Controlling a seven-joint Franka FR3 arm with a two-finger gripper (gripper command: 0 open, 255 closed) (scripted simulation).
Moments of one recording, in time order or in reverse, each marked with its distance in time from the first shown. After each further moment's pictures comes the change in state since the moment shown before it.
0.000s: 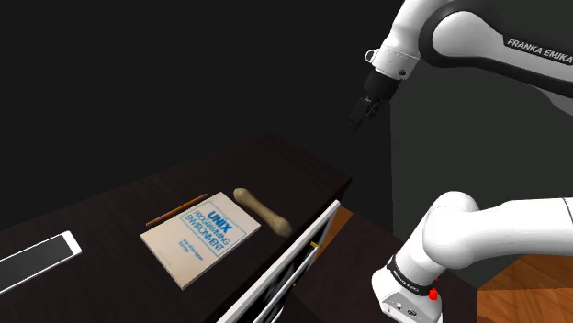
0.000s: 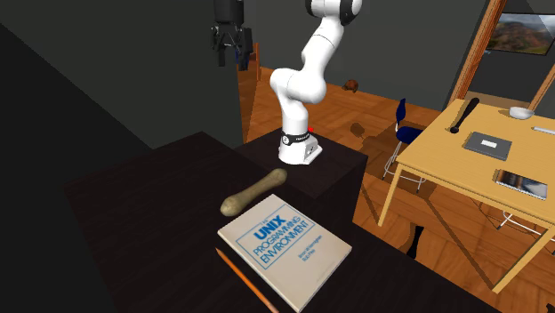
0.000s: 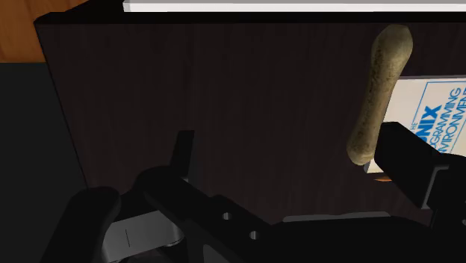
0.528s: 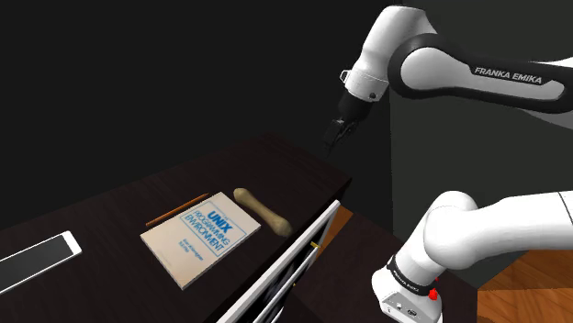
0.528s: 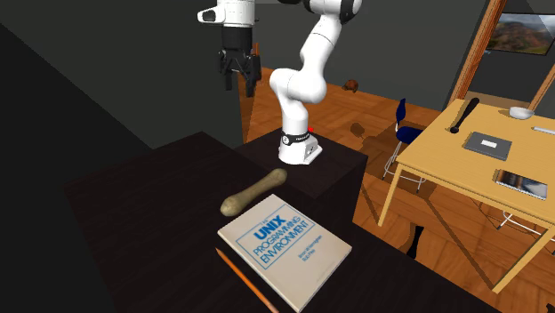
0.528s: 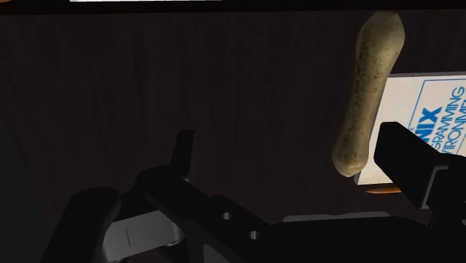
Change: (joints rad) arm 0.028 0.062 0.116 -0.094 0.058 0.159 0.110
